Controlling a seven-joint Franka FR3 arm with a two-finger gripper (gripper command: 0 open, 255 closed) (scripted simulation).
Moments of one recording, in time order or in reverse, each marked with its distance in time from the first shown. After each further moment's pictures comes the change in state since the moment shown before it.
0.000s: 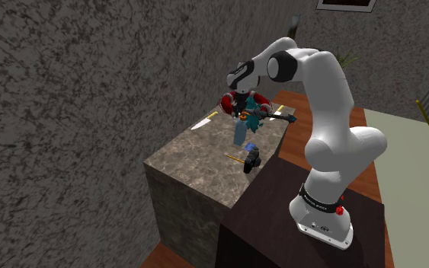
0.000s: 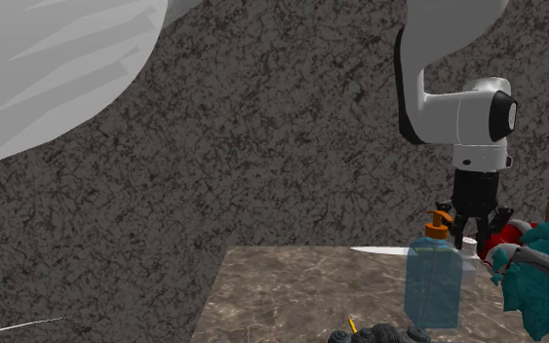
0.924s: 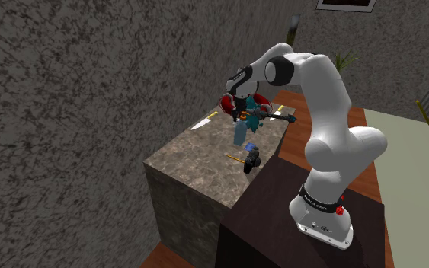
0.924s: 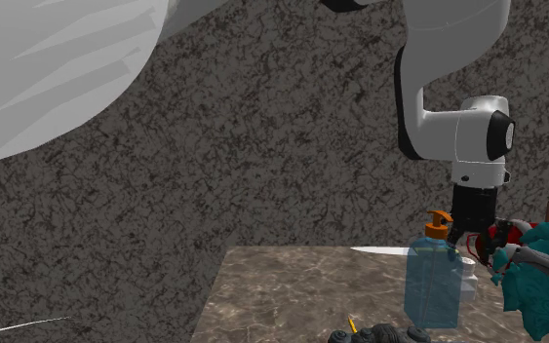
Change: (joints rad) arm -0.003 0.061 0.004 0.015 0.004 0.046 -0.002
